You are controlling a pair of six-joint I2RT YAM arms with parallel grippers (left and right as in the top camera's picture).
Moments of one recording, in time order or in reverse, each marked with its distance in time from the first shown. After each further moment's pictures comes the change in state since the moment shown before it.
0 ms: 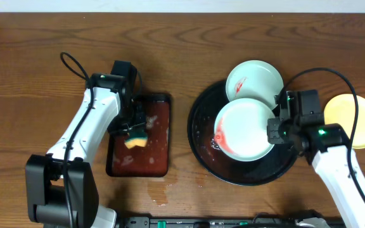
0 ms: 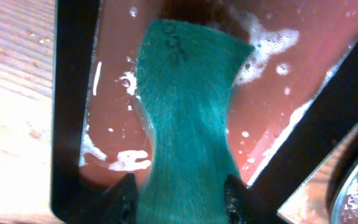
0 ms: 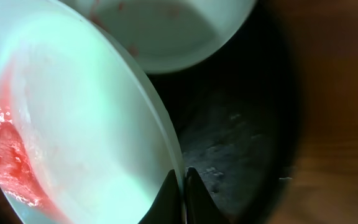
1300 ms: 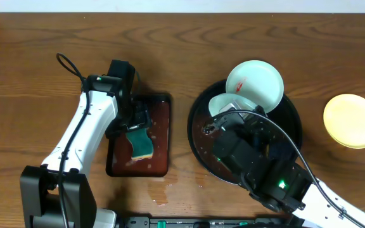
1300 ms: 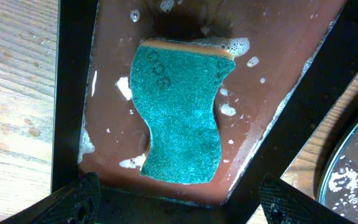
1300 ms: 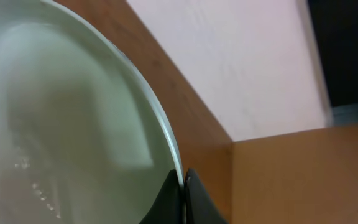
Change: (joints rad) left arm 0.000 -0.054 0.000 -0.007 0.018 0.010; right arm 0.795 -0.095 0.088 0.092 1.025 -0.399
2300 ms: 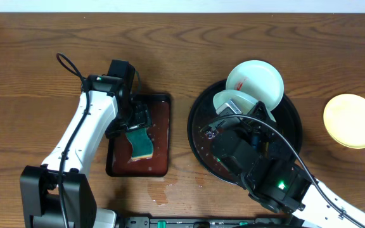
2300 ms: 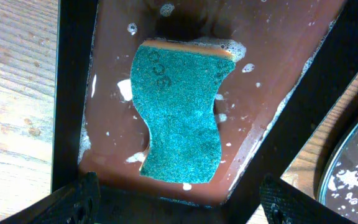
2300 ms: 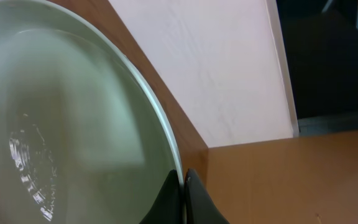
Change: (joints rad) left arm 0.000 0.000 0.000 0.000 0.000 0.000; right arm 0.004 0.000 0.000 0.066 0.067 -0.142
